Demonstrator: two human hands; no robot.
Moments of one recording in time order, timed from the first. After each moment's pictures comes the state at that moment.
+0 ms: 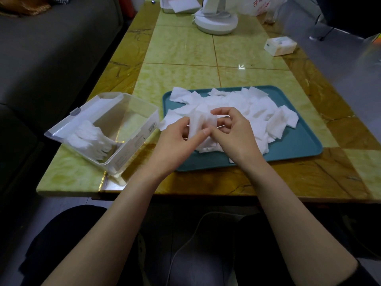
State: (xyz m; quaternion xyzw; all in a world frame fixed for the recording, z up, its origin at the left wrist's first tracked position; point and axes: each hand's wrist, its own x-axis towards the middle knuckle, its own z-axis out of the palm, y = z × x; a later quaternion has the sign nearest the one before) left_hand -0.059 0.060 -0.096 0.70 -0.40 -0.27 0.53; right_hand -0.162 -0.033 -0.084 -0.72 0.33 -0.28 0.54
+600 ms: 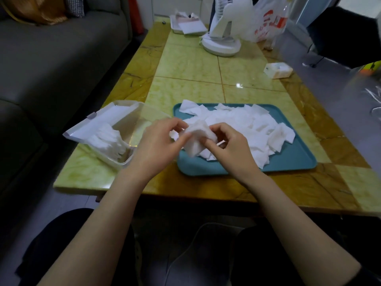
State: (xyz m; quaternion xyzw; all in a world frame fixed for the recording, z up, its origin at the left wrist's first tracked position) left_hand -0.022 0.098 -0.080 0.76 -0.48 -0.05 0.43; right_hand -0.156 -0.010 -0.084 -0.82 0.26 -0.30 0.41
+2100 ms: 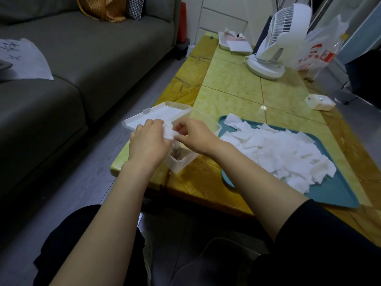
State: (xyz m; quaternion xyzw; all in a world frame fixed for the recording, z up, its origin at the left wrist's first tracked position) left_hand 0.054 0.183 -0.088 0.93 -0.26 -0.04 0.25; right_hand 0.015 0.056 -0.081 -0.96 0.13 -0.04 0.25
